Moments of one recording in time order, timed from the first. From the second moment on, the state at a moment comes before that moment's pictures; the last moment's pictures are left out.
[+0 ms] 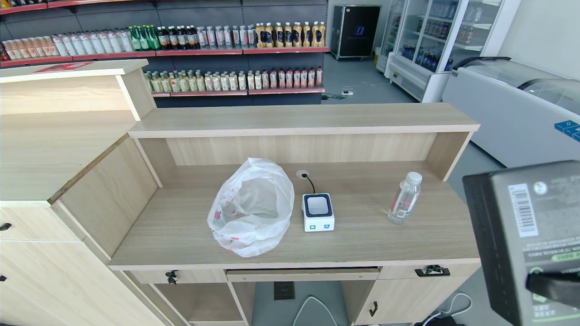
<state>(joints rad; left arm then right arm) 0.00 0.00 0.00 0.00 0.04 -0.01 0.46 0.99 -0.40 -0.69 0.86 -2.51</state>
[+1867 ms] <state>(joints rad) 0.00 0.00 0.00 0.00 0.04 -0.01 0.41 0.95 -0.42 -0.72 0.81 -1.78</state>
